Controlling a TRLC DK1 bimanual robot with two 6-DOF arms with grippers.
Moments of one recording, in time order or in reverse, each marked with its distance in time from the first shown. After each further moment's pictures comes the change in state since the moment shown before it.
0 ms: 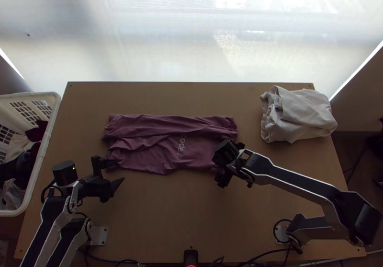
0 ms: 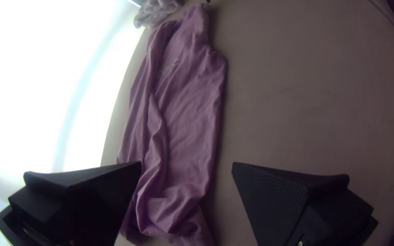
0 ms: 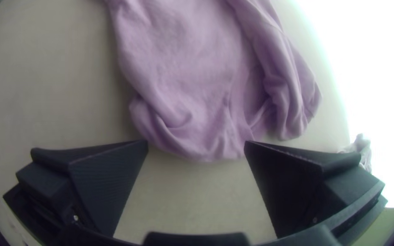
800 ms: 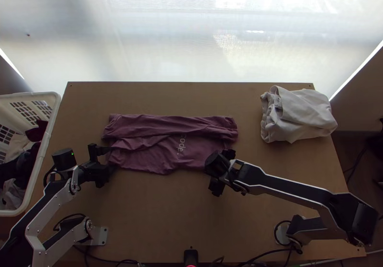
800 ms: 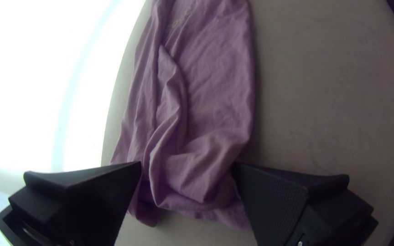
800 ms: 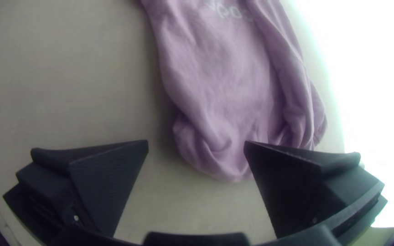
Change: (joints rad) left arm 0.093 0.402 0.063 0.320 -0.068 0.109; right arm 0.136 0.018 -0.026 0.071 0.052 -0.003
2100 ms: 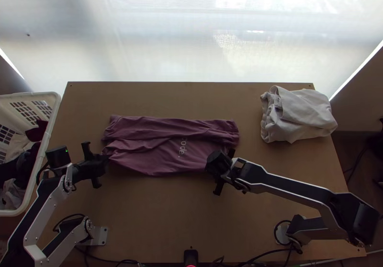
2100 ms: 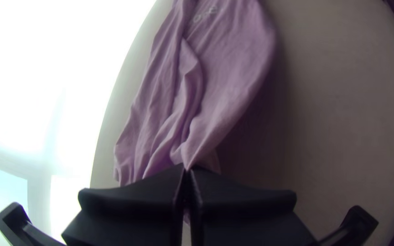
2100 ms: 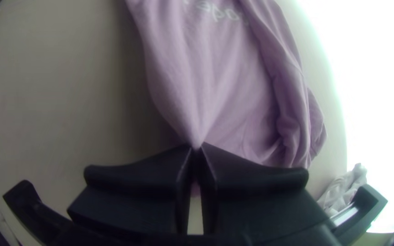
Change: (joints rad) left arm 0.039 -0.084 0.084 -0.229 0.000 -0.091; right arm -0.031 -0.013 -0.013 0.016 -0.049 -0.043
